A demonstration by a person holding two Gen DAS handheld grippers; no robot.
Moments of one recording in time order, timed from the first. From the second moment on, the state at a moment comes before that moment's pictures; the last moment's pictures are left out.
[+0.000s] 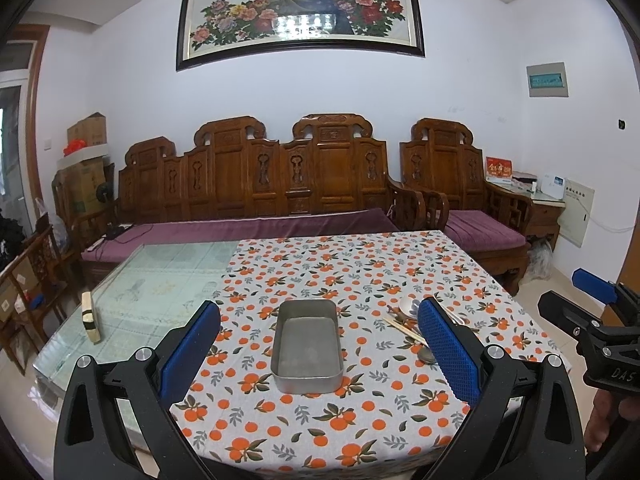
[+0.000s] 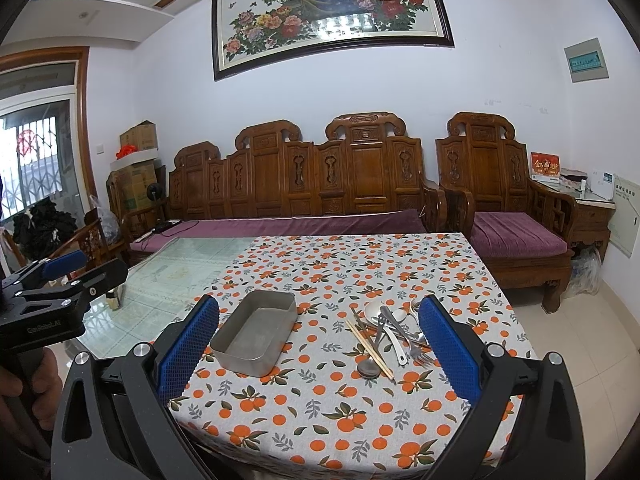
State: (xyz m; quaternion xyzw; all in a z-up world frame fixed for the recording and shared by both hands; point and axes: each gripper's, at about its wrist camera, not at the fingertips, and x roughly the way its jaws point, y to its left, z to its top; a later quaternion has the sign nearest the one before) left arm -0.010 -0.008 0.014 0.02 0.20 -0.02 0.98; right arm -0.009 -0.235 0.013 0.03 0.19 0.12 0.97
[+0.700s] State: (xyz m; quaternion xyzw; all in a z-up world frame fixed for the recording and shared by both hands) left arm 0.027 -0.015 -0.033 0.03 0.28 -0.04 0.96; right arm 0.008 -0.247 -0.008 0.03 0.21 0.11 0.97
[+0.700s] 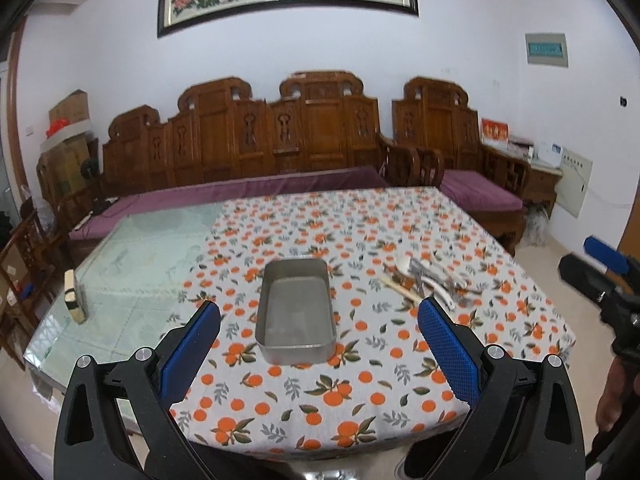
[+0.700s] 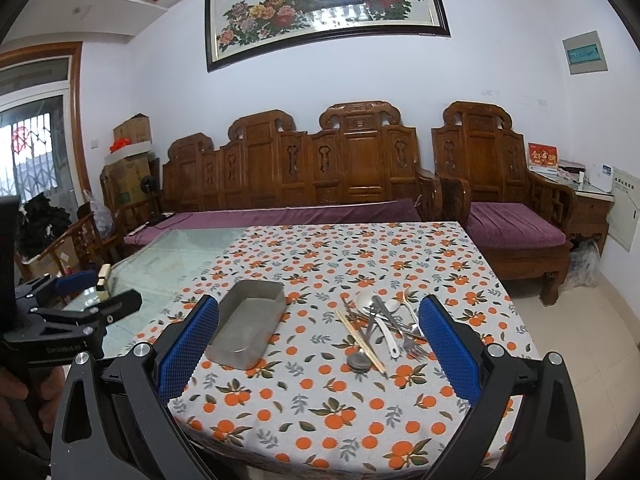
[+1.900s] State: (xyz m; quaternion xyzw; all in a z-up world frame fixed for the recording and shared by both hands) left arm 0.148 -0.064 -0.113 0.05 0.39 -0.14 0.91; right arm 0.197 -0.315 -0.181 0.00 0.42 0.17 0.89
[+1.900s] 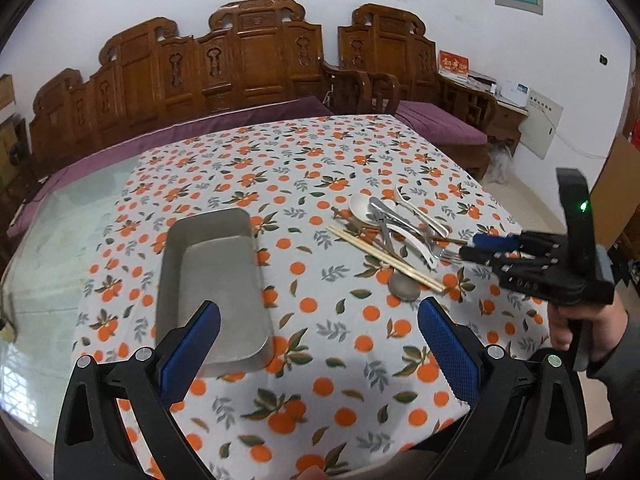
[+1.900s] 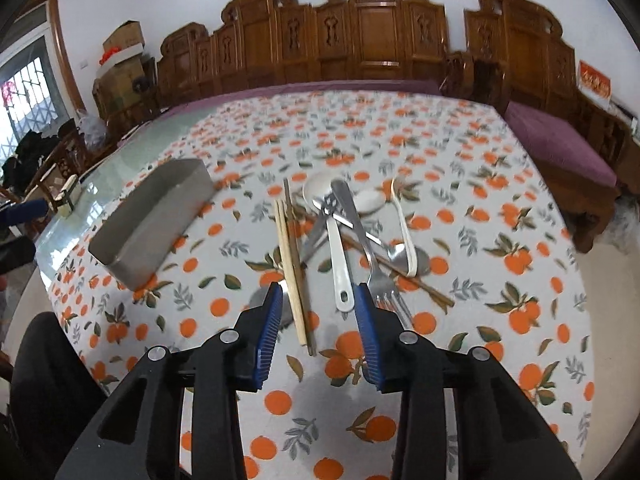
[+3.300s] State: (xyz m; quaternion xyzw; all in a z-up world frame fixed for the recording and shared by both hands) left arm 0.211 -0.123 -0.181 0.06 0.45 -0.13 0.88; right arm 0.221 -0.345 -0.172 0.06 0.42 0.21 0.88
